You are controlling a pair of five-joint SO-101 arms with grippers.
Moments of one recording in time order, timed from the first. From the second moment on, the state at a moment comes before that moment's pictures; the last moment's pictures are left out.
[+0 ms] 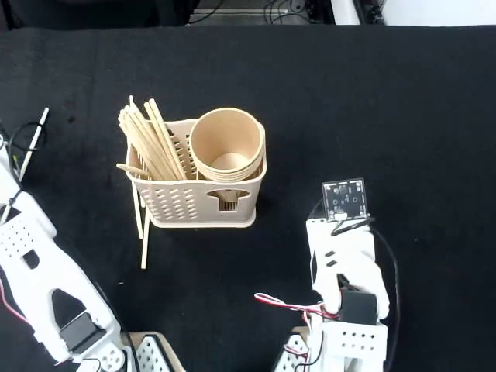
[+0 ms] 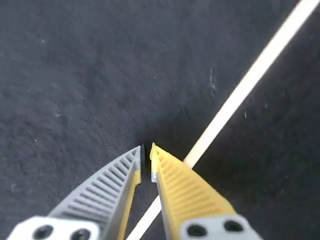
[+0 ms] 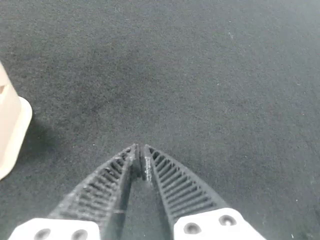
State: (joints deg) left arm -45.4 77.1 -88.7 99.6 -16.7; right arm 5.9 -103.1 96.7 49.5 16.4
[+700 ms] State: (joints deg) left arm -38.8 49.9 -68.4 97.8 -29.5; right arm 5.9 -103.1 96.7 49.5 16.4
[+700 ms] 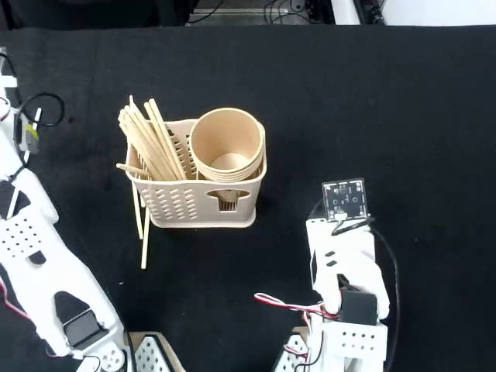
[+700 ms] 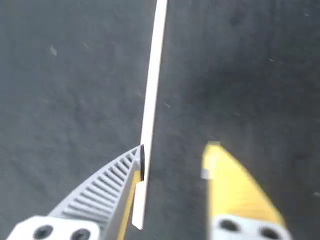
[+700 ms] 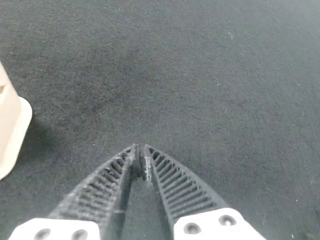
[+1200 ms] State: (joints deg) left arm -42.0 67.6 -70.5 82.9 -36.3; right arm 5.9 -103.1 96.7 49.5 16.4
